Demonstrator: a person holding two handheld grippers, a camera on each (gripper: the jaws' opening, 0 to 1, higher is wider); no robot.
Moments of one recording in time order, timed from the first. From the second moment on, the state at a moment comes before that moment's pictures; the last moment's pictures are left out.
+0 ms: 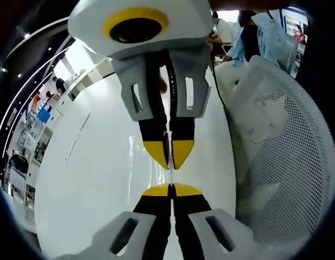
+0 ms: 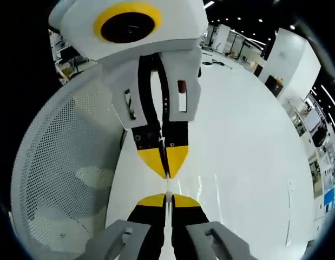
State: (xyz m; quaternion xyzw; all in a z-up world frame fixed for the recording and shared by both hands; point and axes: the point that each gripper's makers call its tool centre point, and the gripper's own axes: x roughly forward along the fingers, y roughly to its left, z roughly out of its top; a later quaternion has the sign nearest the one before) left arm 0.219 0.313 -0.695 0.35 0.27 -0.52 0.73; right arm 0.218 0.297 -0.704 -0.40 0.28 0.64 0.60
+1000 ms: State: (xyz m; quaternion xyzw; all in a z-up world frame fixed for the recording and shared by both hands) left arm 0.223 0.301 -0.702 0.37 0.27 -0.52 0.72; right arm 0.216 0.303 -0.702 -0.38 0.28 0.64 0.61
